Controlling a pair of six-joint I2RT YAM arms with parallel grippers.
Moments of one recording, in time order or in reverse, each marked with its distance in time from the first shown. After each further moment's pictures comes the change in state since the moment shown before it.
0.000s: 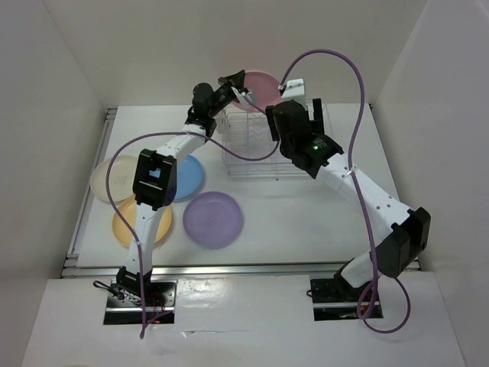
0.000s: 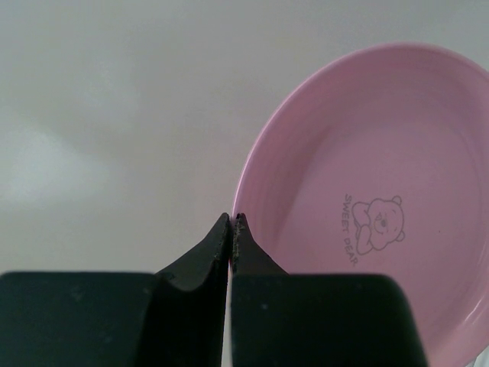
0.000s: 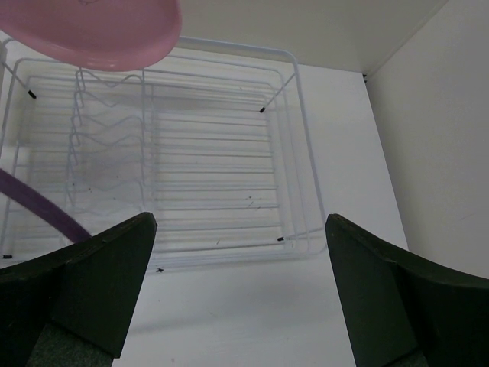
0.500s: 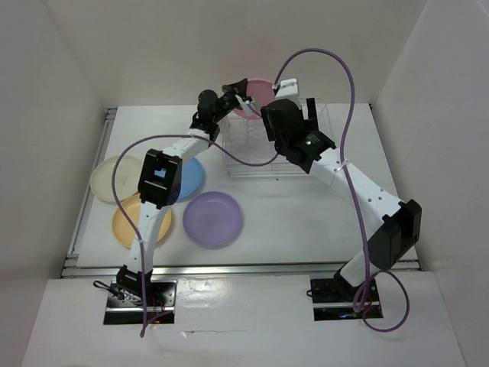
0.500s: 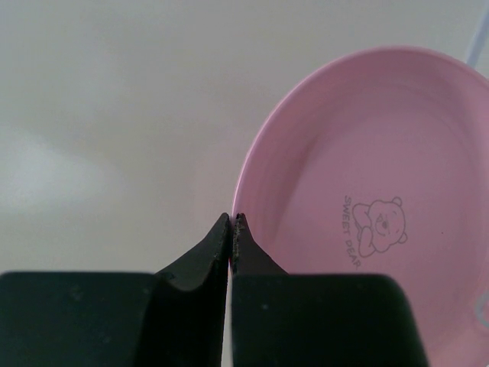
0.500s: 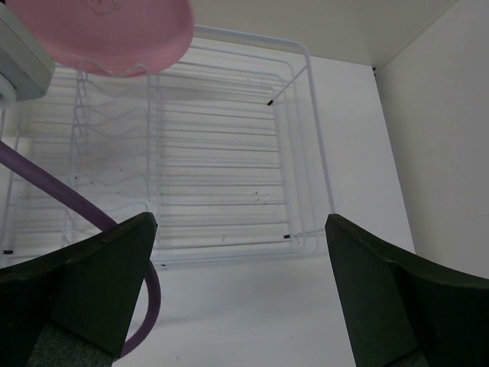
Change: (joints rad) left arm -0.003 0.090 0.043 0.011 -0.002 0.045; right arm 0.000 0.056 0.042 -0.038 -0.010 0.017
